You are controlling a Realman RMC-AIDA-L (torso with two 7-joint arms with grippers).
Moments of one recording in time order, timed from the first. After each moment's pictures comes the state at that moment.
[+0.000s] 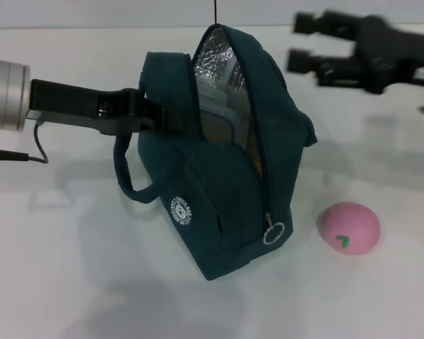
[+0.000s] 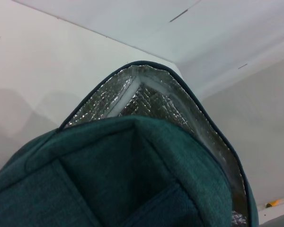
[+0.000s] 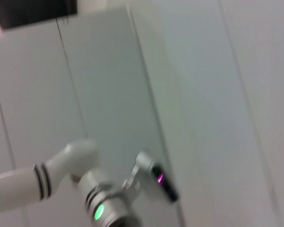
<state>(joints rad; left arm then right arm) -0.58 -2.03 0.88 1.00 1.99 1.72 -2.58 0.61 2.01 -0.99 -0.73 -1.43 -1.65 1.50</state>
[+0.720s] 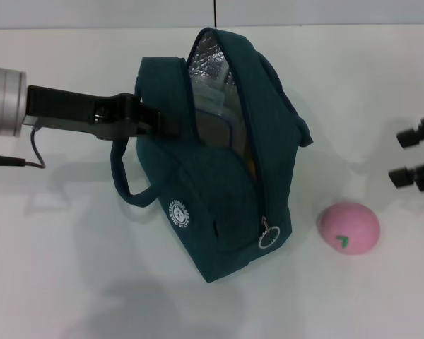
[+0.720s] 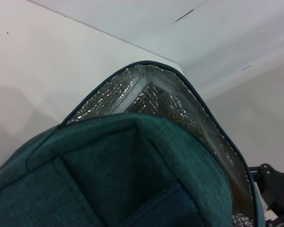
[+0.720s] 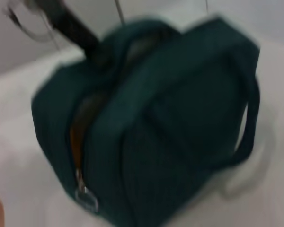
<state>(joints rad) -0.57 -2.02 0.88 0.99 1.99 1.72 -2.57 0.55 1.92 -0.95 -1.19 -2.13 -1.80 1.92</state>
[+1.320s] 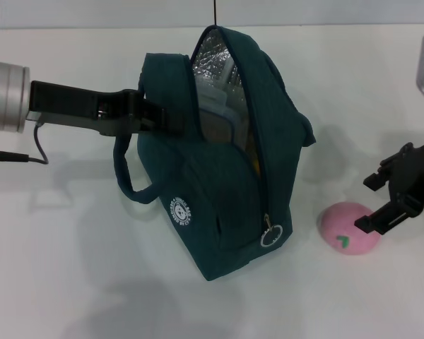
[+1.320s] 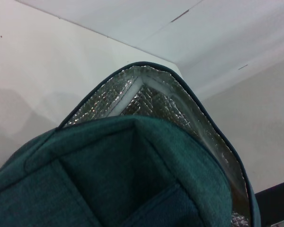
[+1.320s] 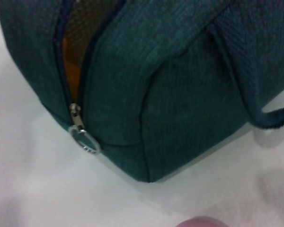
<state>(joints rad) -0.58 -2.02 0.88 0.99 1.99 1.72 -2.57 0.64 2.01 -1.28 -1.30 -2.41 -1.73 2.14</state>
